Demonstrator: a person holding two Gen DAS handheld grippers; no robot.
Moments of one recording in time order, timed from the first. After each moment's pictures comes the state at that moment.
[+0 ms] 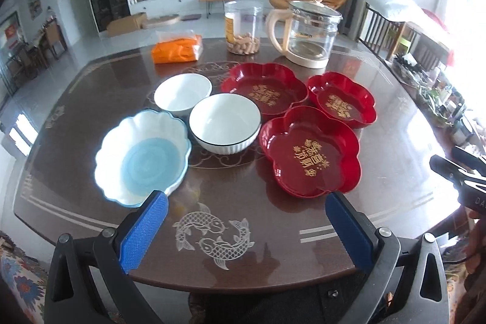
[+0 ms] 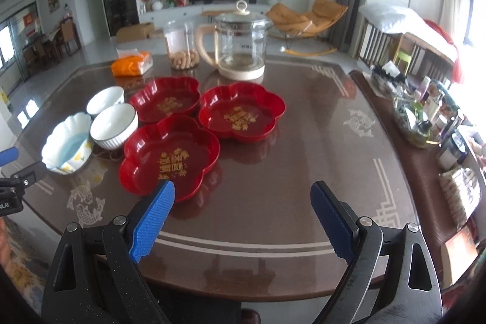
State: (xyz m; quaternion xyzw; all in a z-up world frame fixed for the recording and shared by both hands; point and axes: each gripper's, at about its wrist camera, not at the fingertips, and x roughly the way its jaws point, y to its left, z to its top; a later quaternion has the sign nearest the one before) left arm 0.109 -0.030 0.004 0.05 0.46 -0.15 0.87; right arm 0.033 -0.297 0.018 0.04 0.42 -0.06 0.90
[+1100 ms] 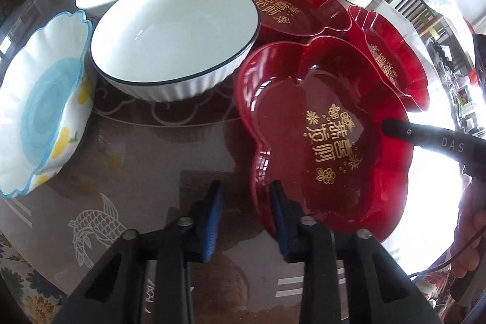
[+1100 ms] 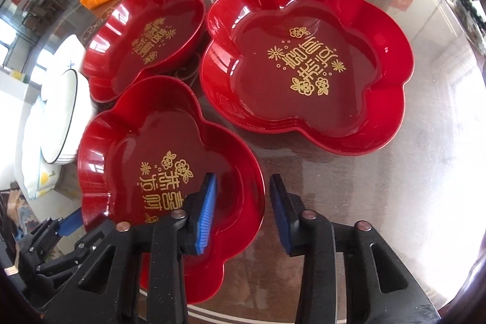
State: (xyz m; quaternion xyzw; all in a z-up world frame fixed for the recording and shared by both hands) left arm 0.189 -0.083 -0.126 -0.04 0.61 -0.12 0.78; right arm 0.217 -0.299 -0.110 0.09 0.63 0.02 0.77
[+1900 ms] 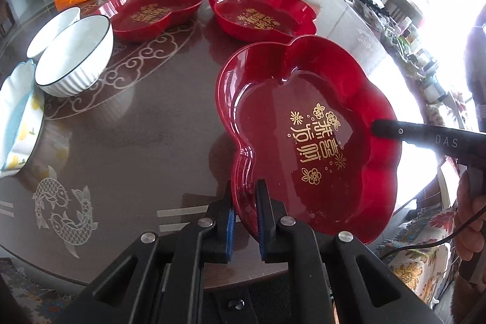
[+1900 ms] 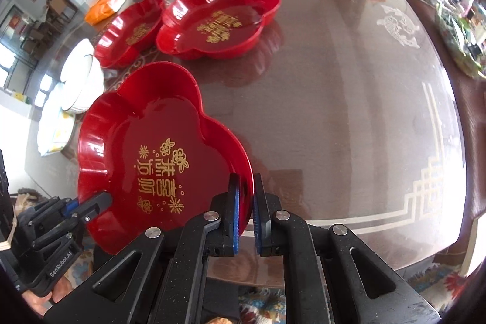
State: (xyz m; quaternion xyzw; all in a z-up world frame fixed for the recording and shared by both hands) left arm 0.094 -0.174 -0.090 0.04 0.57 -0.24 0.79; right arm 0.078 -0.375 -0.068 0.15 0.60 -0.02 0.79
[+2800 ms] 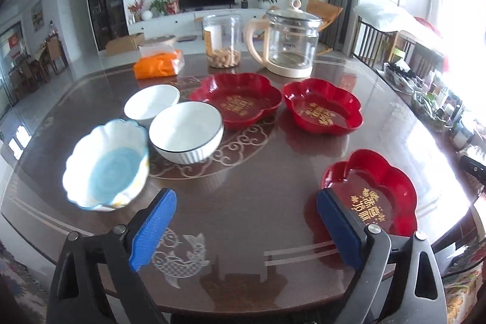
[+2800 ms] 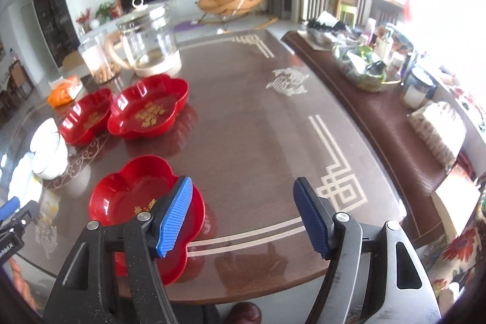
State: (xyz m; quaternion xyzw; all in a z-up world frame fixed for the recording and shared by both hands) left arm 0.073 -0.076 -0.018 0.05 0.38 -0.14 0.91; right arm -0.026 -0.395 0.005 0.12 0.39 -0.21 0.89
